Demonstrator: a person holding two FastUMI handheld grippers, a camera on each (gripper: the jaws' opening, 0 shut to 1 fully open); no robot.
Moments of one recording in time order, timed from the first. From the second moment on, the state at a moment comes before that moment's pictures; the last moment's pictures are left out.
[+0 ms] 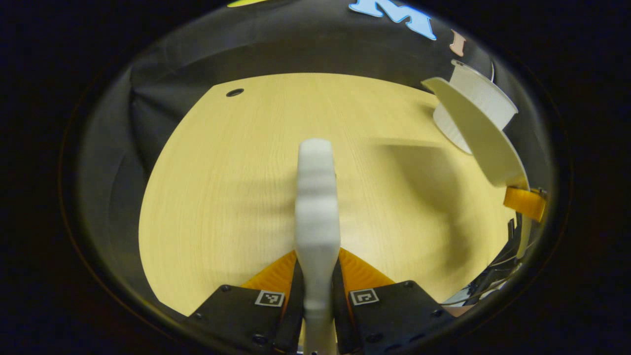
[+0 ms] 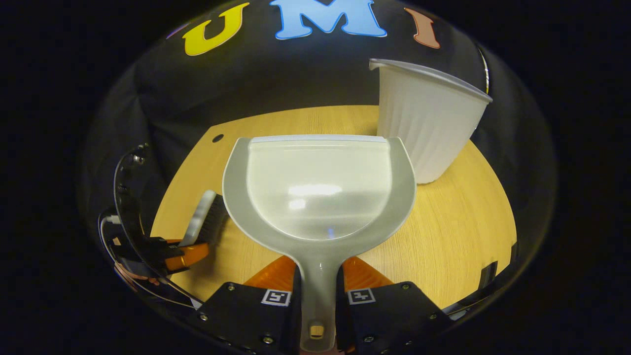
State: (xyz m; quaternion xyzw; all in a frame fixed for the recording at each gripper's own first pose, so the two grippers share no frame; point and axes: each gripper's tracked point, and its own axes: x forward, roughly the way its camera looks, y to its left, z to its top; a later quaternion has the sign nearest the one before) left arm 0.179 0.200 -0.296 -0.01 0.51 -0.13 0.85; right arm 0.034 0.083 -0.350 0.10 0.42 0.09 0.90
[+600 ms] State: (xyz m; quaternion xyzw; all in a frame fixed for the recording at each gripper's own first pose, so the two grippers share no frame) left arm 0.197 0.198 -0.245 0.00 0.53 -0.11 0.84; right arm 0.025 0.088 -0.413 0.09 0.48 0.06 0.87
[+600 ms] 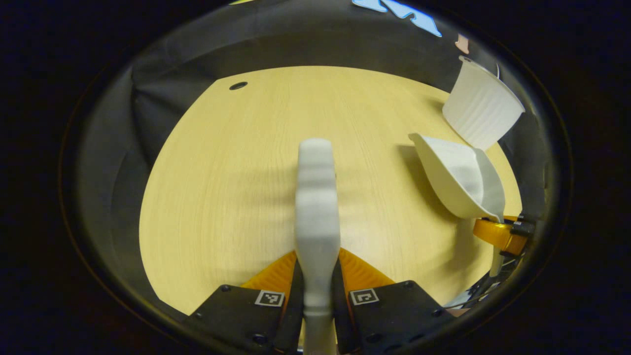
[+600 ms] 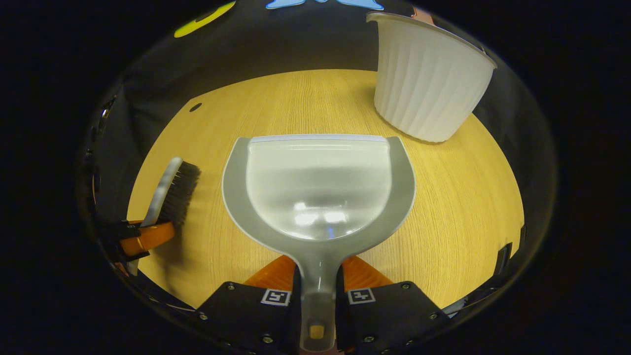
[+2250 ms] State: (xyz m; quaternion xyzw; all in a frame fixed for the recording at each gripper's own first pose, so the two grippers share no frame) left arm 0.312 0.191 0.160 -0.03 0.30 -0.07 0.95; right arm 0.033 0.021 -0.271 0.07 0.31 0.06 0.95
